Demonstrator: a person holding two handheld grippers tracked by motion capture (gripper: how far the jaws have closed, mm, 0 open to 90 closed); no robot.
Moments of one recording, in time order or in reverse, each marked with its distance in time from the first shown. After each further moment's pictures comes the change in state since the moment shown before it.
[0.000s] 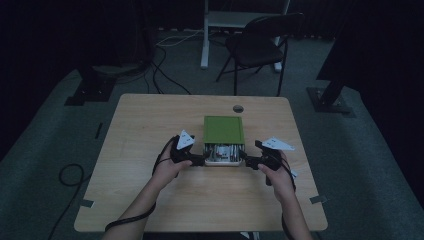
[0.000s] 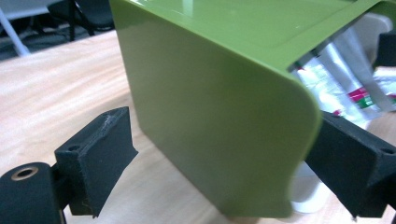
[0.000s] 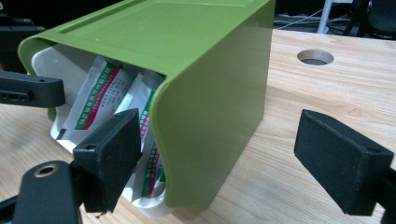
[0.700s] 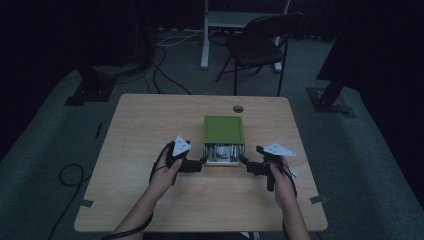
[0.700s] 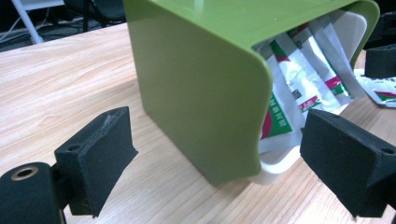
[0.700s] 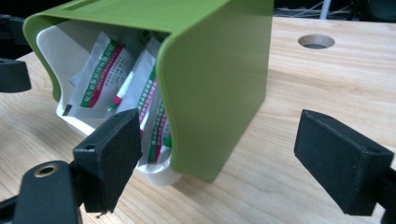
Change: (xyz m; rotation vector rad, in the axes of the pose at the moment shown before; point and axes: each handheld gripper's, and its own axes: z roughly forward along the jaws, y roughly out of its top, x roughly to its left) left arm -0.013 -0.008 -0.026 0.010 0.059 -0.016; right arm 0.002 -0.017 -0.008 0.013 -0.005 0.017
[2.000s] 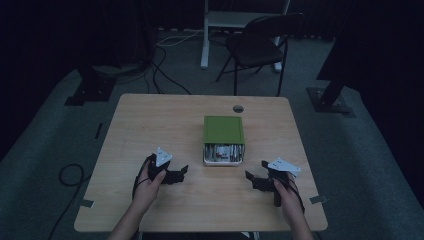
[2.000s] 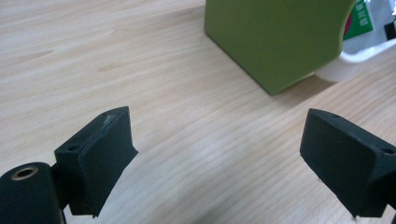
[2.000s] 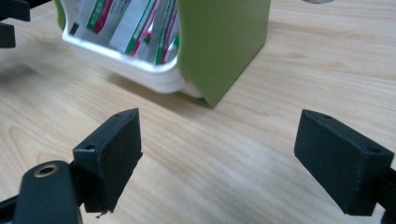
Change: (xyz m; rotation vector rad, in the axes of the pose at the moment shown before) left arm 0.019 -0.046 -0.039 0.125 0.142 -0.090; right arm 0.004 -0.040 -0.026 0.070 -0.005 -0.031
